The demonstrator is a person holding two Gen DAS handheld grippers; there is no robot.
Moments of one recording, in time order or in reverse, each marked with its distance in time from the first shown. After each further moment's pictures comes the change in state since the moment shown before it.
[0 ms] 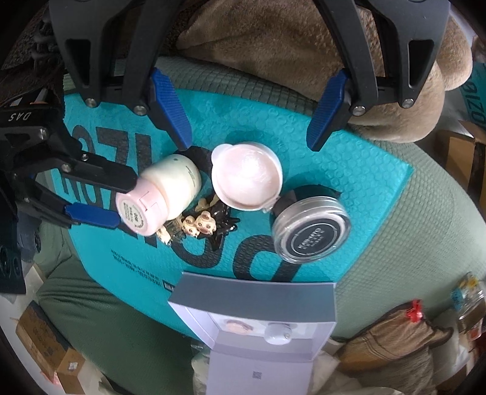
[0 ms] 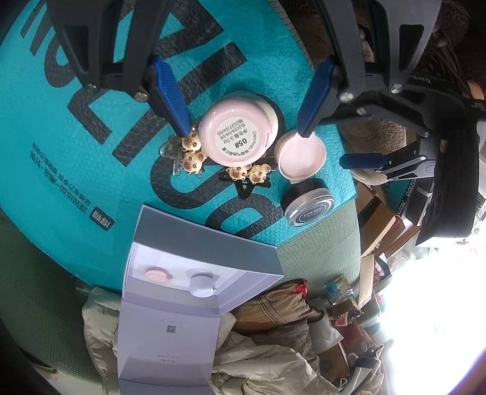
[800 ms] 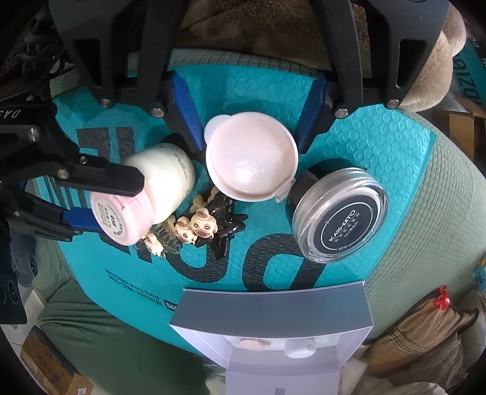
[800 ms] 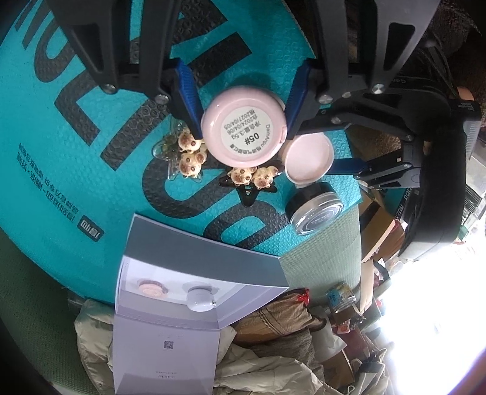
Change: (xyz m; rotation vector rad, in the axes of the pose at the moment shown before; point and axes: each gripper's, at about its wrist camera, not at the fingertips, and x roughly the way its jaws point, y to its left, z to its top) left arm 0.036 -0.009 0.015 0.092 0.048 0.007; right arm 0.017 -0.009 0.002 0.017 0.041 0.036
